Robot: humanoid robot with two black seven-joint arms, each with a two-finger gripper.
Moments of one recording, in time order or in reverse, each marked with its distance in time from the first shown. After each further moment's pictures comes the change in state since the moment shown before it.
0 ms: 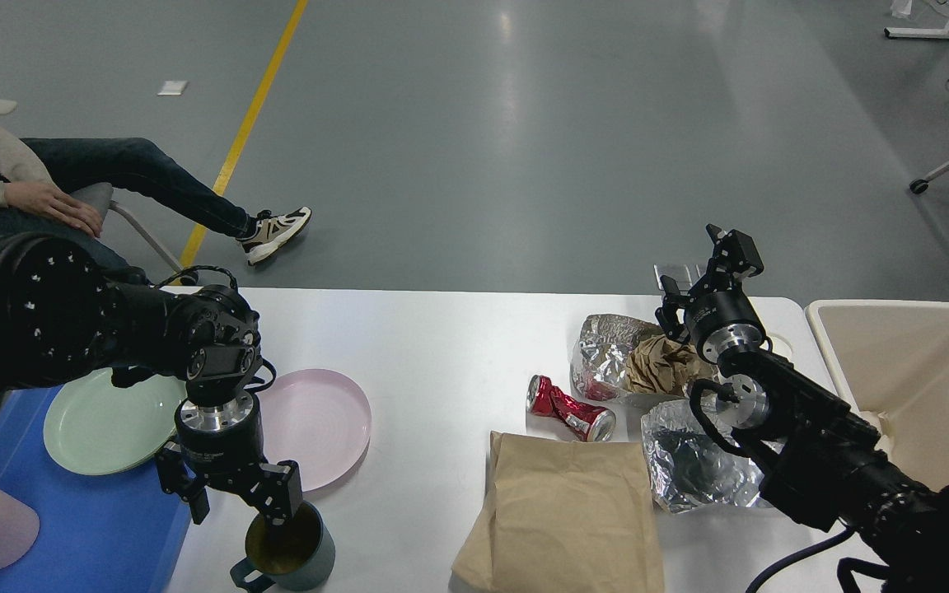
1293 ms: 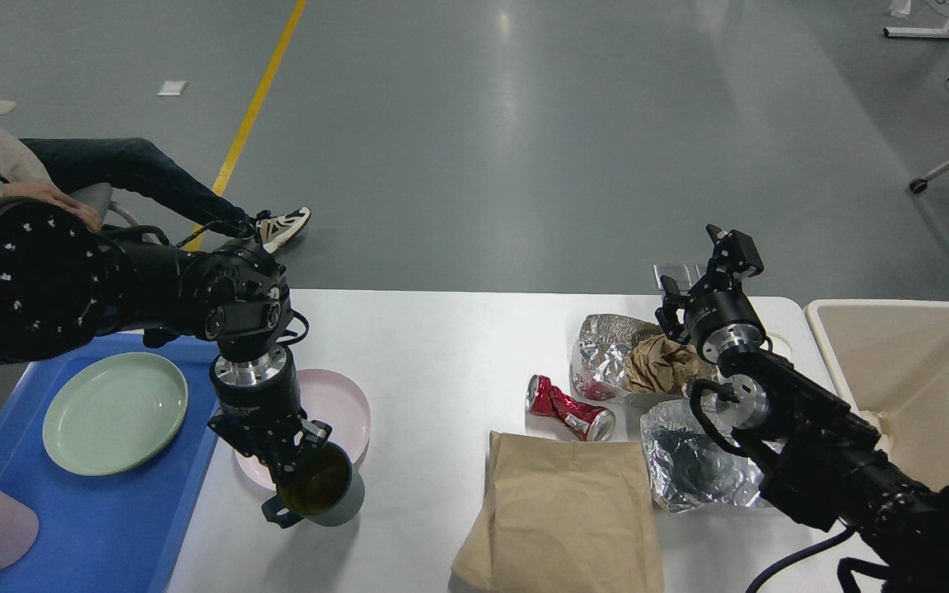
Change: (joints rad) left arm -0.102 0.002 -0.103 0.029 -0.013 0.000 0.027; right arm 0.000 0.000 0.000 0.000 -0.001 0.000 0.000
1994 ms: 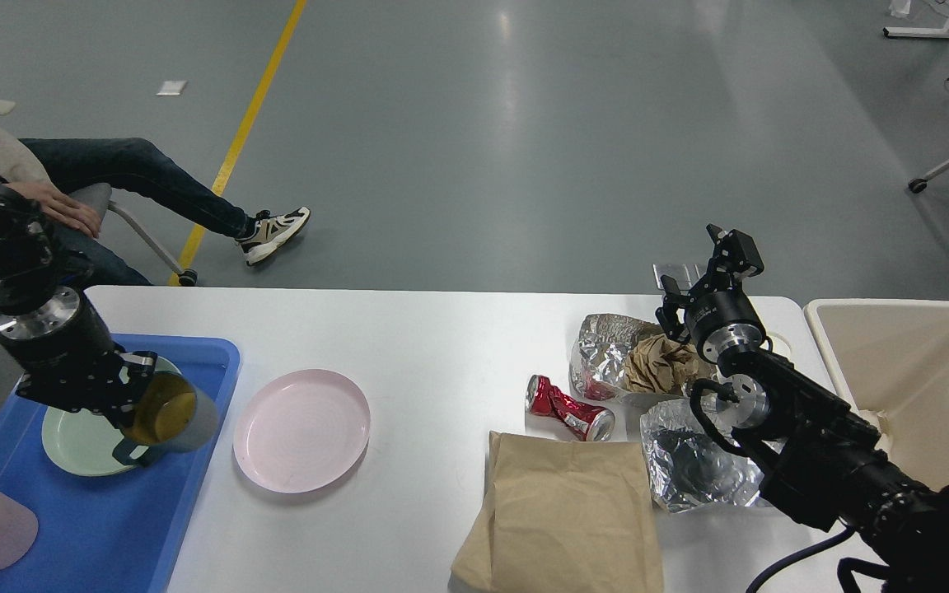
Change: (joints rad) left arm 0.004 0.427 0.061 0.073 0.000 0.000 -0.002; right arm 0.000 0.000 0.000 0.000 0.000 0.000 0.000
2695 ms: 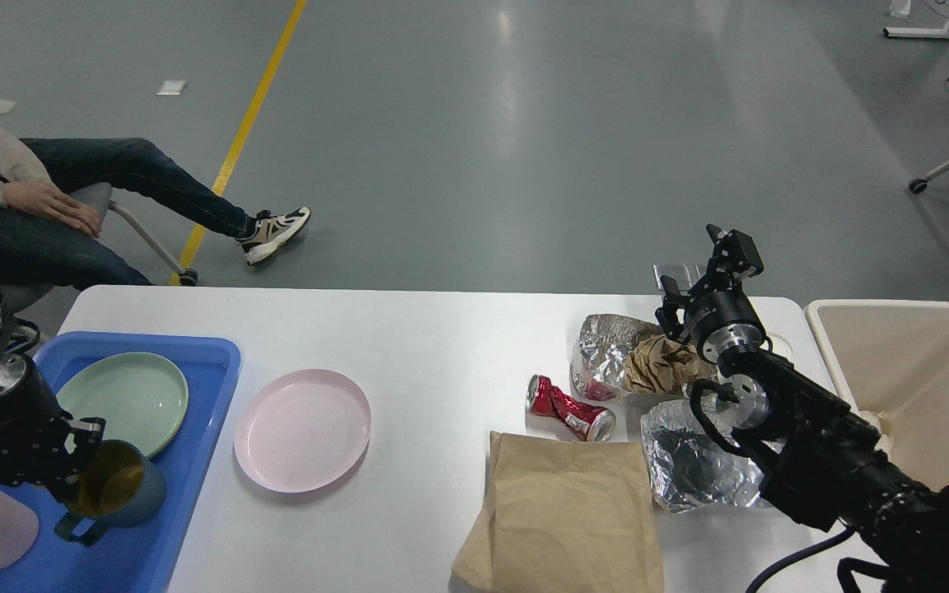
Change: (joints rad) left arm 0.127 0.019 0.148 0.003 -0.003 0.000 -0.115; right arm 0.000 0.000 0.000 0.000 0.000 0.000 0.000
